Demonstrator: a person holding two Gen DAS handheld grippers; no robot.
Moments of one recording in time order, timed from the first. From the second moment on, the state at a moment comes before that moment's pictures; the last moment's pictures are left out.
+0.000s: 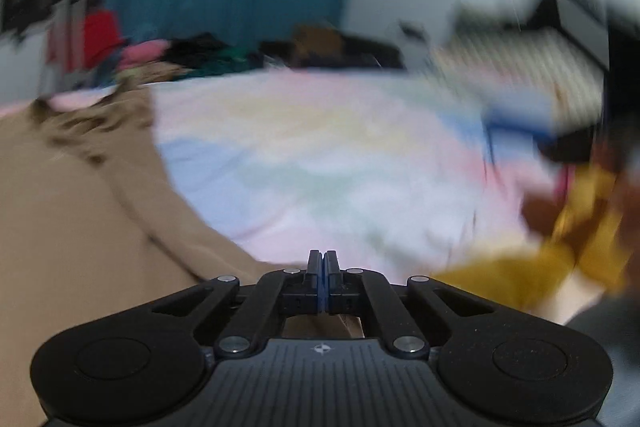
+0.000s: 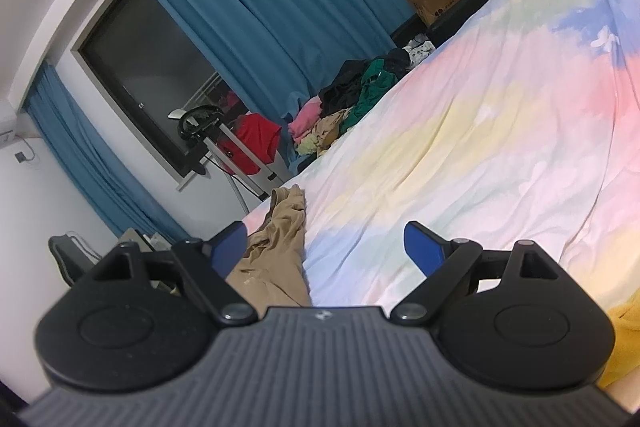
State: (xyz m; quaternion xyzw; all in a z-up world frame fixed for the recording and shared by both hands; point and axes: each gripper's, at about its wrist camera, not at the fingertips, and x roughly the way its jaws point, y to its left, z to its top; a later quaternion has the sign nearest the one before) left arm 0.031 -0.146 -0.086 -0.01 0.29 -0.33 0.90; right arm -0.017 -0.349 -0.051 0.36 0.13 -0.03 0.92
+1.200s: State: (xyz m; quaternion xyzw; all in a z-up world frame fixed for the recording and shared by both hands) left arm 0.029 -0.014 -0.059 -0.04 0.35 -0.17 0.92; right arm 0.001 -0.244 -0.040 0.14 0.20 0.01 0.97
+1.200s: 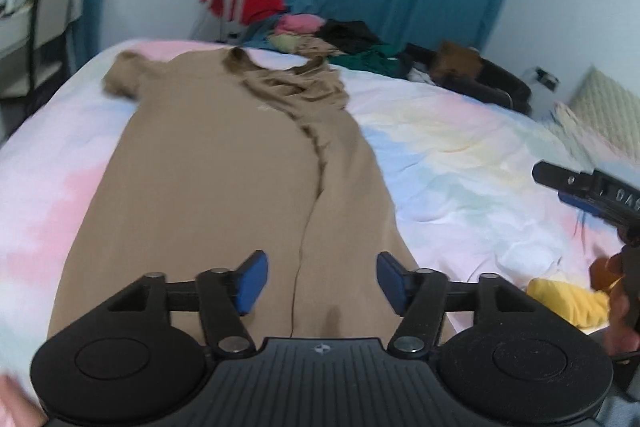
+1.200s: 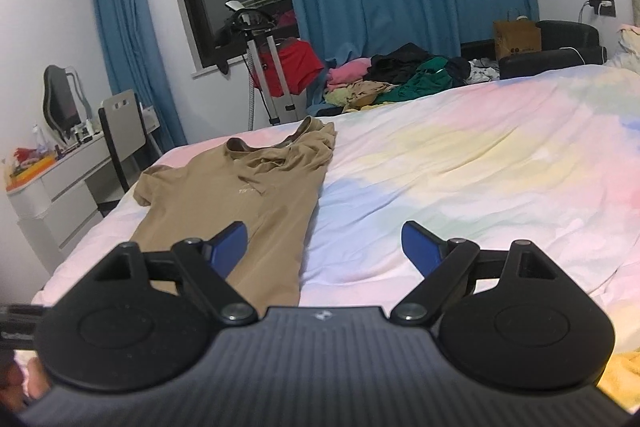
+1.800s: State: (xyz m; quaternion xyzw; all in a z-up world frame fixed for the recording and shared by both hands) left arm 0.052 -0.008 -0.125 -0.07 0.45 -0.19 0.87; right arm 0.005 -0.243 -0.043 0.13 0.20 0.01 0.97
